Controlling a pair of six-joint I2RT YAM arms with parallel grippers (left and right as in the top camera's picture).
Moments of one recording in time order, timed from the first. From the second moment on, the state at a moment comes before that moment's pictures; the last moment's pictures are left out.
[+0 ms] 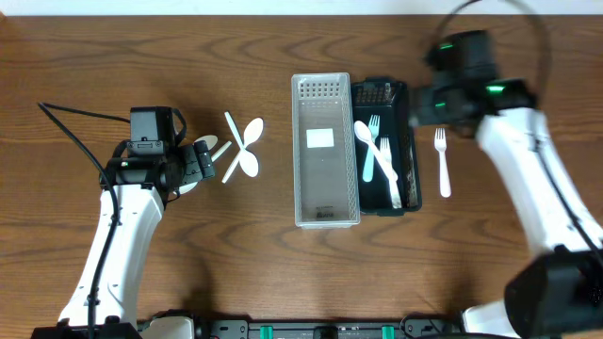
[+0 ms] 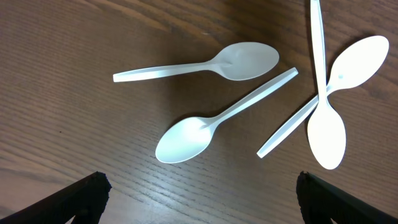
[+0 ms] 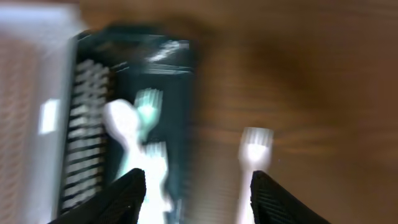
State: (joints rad) left arm 0.03 1.35 0.96 -0.73 -0.09 -0.25; right arm 0.10 1.65 1.46 -0.85 -0.02 0.09
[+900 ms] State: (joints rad) left arm 0.03 1.35 0.96 -0.73 -0.09 -0.25; right arm -0.08 2.00 1.39 -0.87 -0.07 0.07
